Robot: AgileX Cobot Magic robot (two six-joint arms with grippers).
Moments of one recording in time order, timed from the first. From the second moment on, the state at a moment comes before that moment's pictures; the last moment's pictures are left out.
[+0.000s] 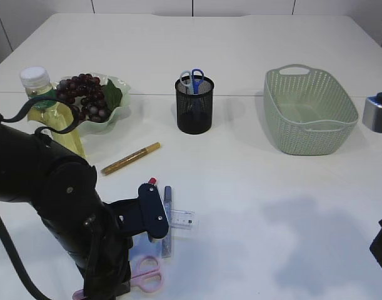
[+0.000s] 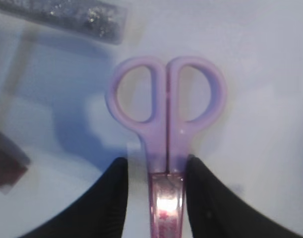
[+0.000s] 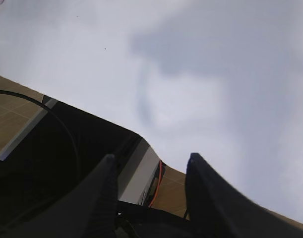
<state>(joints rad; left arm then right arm) -0.73 1.88 -0.86 -0.10 0.52 0.56 0.39 1.12 -0.88 0.13 1.24 0.02</state>
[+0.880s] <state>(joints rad) -0.73 1.89 -0.86 -0.08 0.51 0.53 0.39 1.12 -0.88 0.13 1.24 0.02</state>
